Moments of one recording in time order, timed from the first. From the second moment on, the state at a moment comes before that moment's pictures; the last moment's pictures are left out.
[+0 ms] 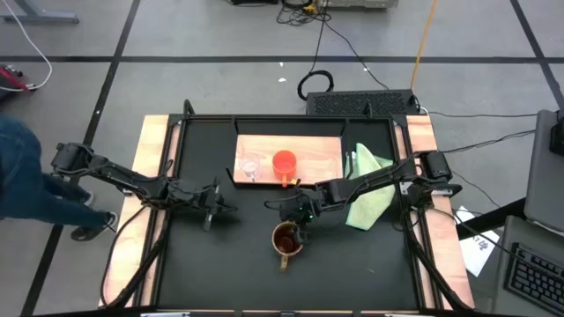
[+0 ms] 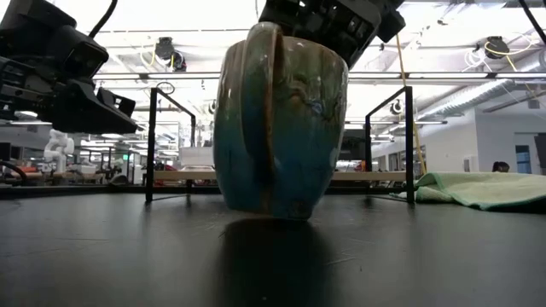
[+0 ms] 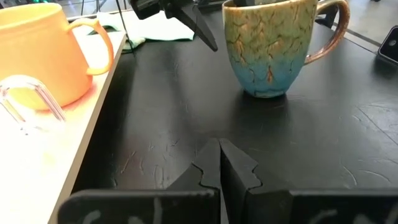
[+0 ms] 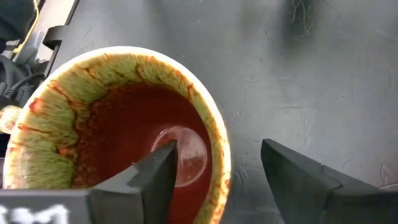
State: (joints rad) left arm -0.19 0.90 0.05 0.52 -0.02 0.07; right arm 0.15 1.83 1.19 -0.21 -0.21 0.15
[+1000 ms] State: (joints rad) left arm -0.19 0.90 0.05 0.50 0.00 0.07; right arm 0.15 1.82 1.30 -0.40 -0.17 0.05
